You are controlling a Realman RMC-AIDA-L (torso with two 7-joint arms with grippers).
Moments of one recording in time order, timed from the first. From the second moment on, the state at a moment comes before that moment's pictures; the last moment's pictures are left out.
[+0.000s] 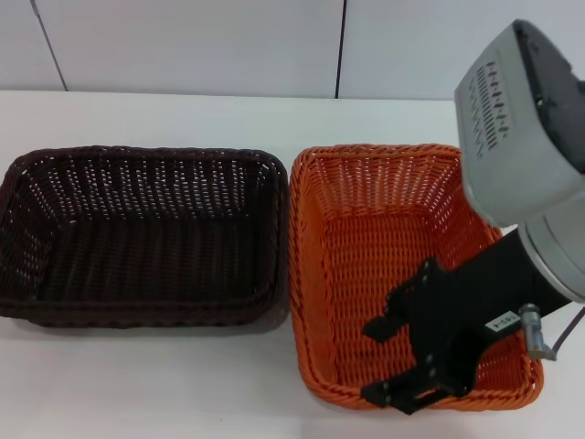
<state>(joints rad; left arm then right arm) -0.16 -2.06 -2.86 -0.41 0.58 -1.28 2.06 0.59 2.02 1.61 1.79 -2.16 1.88 -0.66</state>
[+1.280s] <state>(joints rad) -0.14 -2.06 -2.88 -0.38 0.58 -1.37 2.06 0.68 2.07 1.54 1.44 -2.33 1.84 -0.78</state>
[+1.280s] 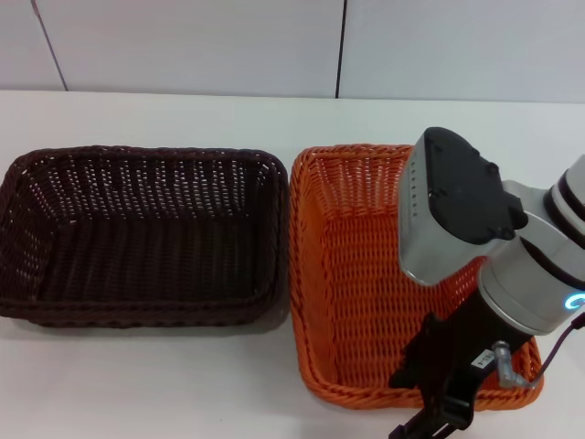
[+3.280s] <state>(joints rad) -0.10 -2.06 -2.88 -0.35 0.58 -1.47 2.02 0.68 2.07 1.47 1.57 -2.58 1.70 -0.57</state>
